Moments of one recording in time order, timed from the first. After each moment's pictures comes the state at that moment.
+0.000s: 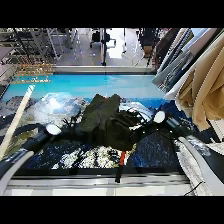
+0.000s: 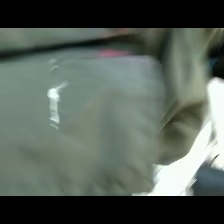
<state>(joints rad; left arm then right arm) -0.25 -1.33 0.91 0.56 -0.88 -1.04 0.20 -1.38 1.11 -1.01 1.23 0.87</state>
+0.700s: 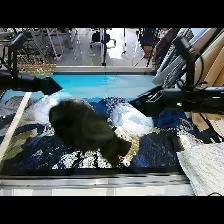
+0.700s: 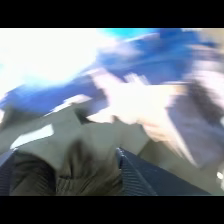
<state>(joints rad) 0.07 -1.37 1.82 1.02 -1.38 -1.25 0.27 -1.03 1.55 -1.02 1.28 1.28</state>
